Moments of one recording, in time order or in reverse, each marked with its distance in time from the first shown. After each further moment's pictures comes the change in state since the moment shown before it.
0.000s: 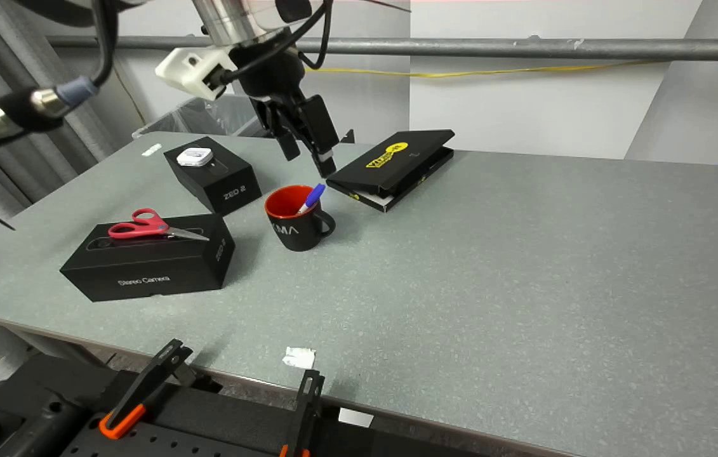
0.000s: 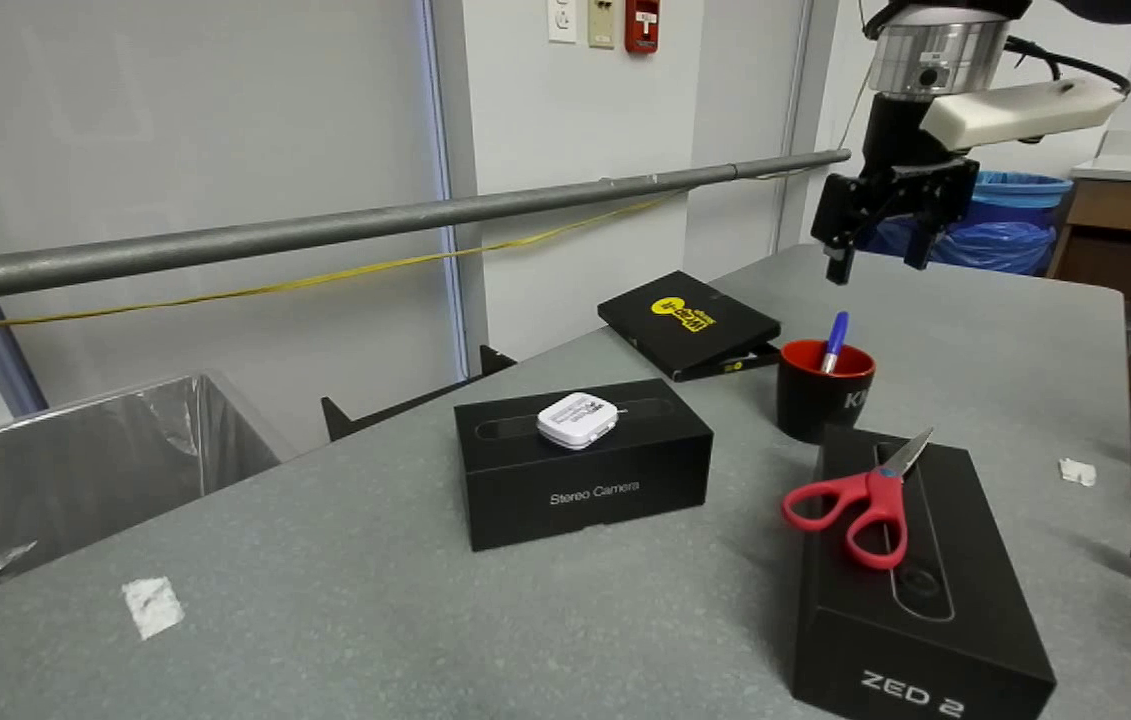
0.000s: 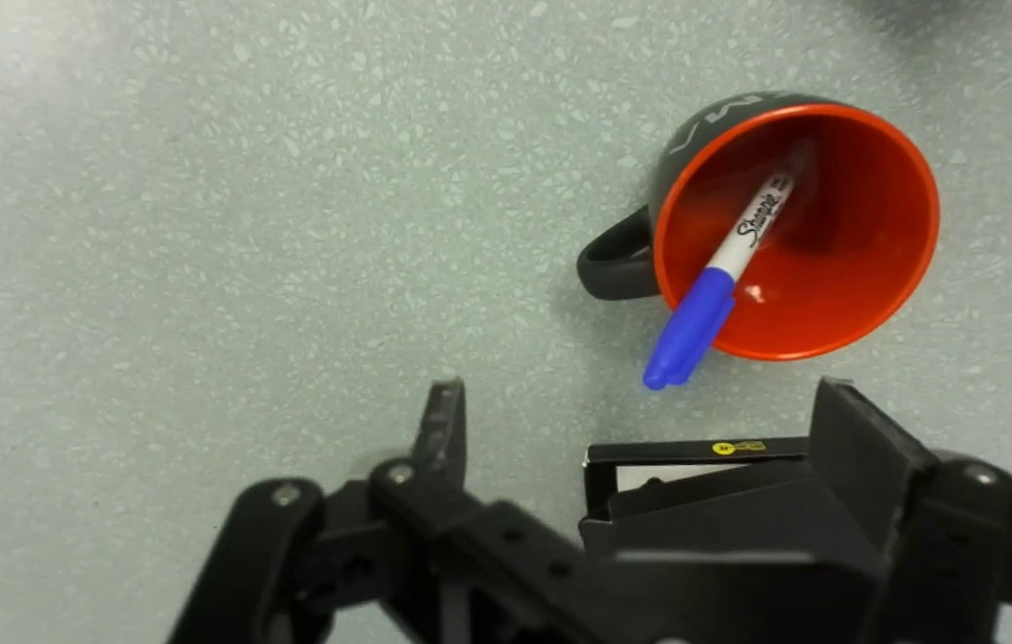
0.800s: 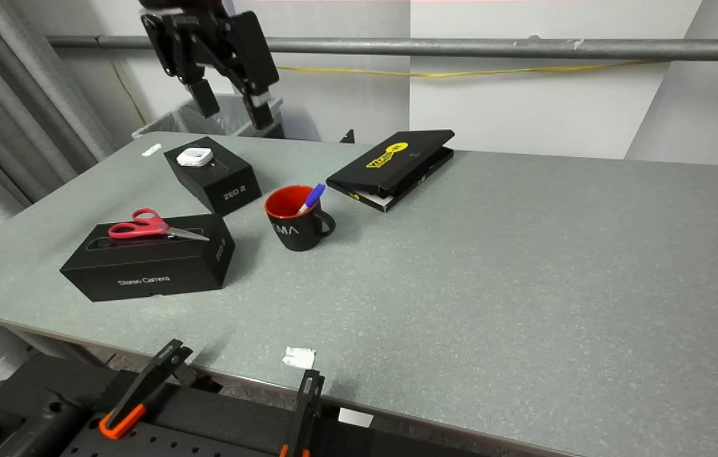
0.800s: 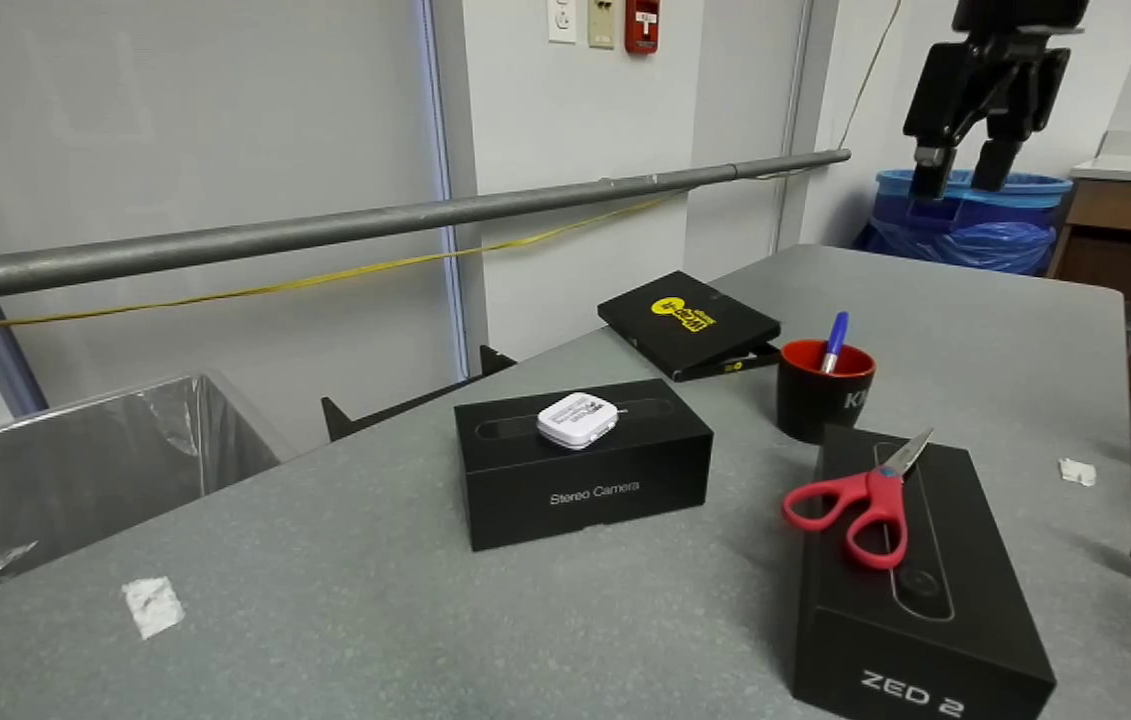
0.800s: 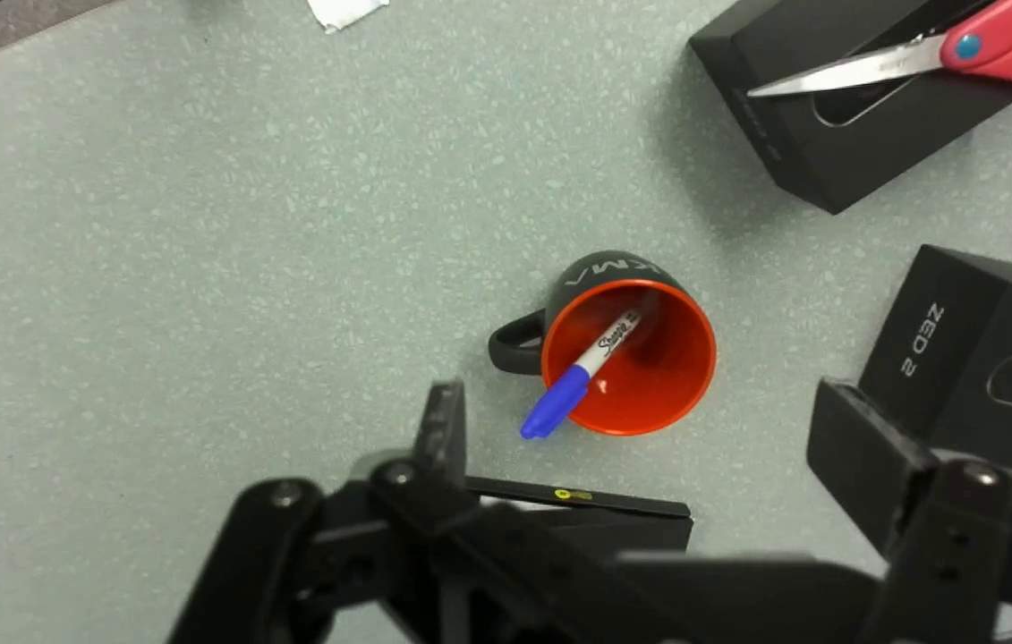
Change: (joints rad) arm 0.045 -0.345 0.044 -0.090 0.320 -0.250 -0.442
